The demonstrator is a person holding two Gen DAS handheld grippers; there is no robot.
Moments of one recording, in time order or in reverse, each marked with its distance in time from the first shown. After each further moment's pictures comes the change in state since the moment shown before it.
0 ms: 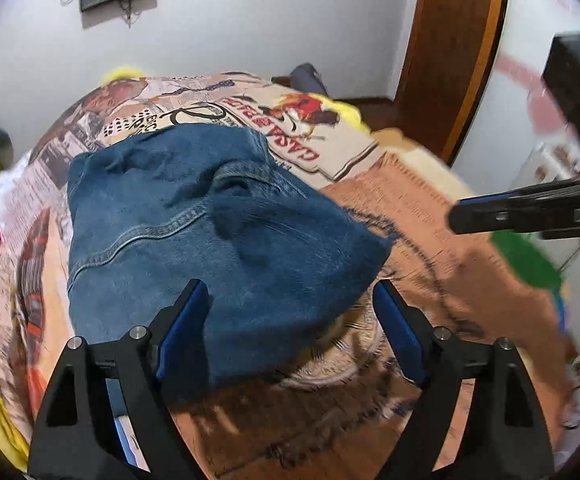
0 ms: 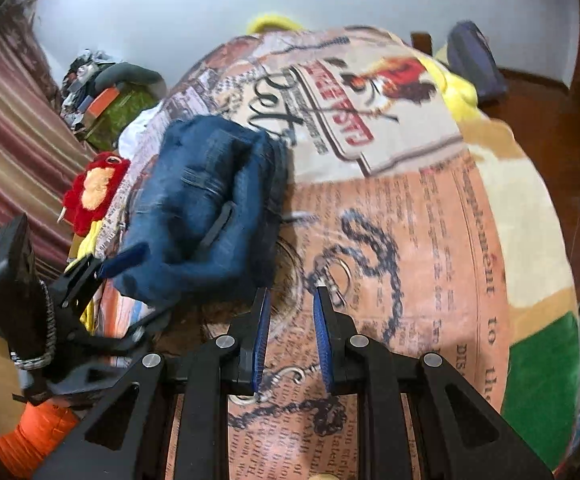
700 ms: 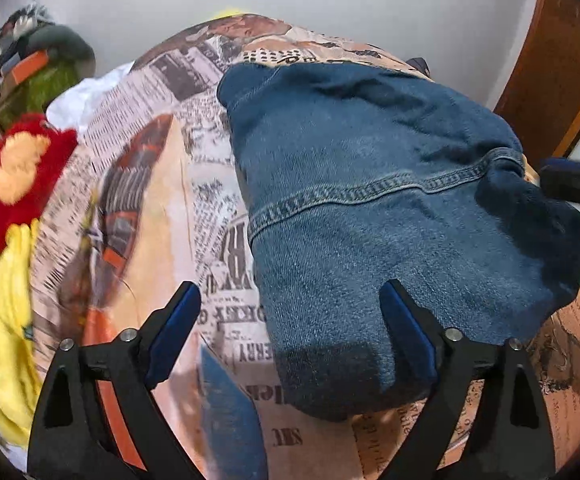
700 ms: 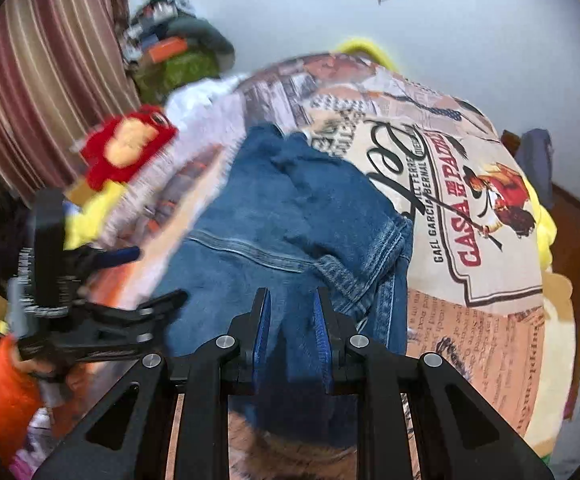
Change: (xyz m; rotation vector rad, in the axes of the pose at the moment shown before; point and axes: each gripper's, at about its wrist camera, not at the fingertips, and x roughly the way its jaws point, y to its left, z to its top) left arm 0.018 0.142 -0.038 -0.273 0.095 0.219; right arm 0.077 0.134 0.053 -0.392 -0.021 -0.072
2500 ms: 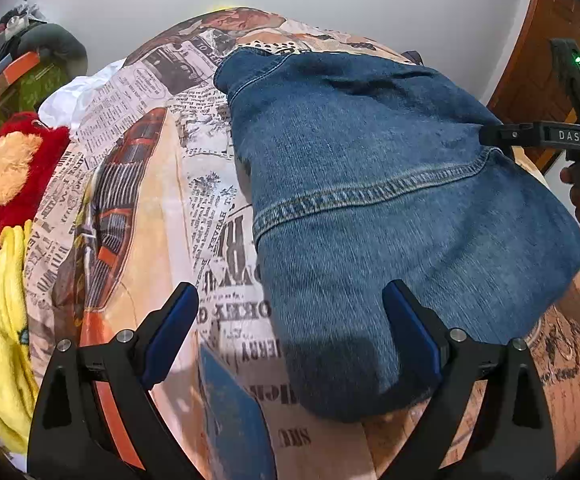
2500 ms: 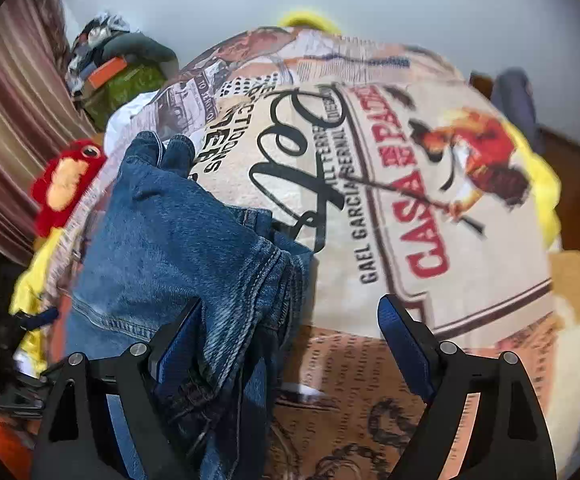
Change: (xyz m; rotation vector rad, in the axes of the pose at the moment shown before) left arm 0.002 0.003 -0.002 0.038 0.022 -0.012; right arm 0.061 -0.113 0.019 0.165 0.008 -0.015
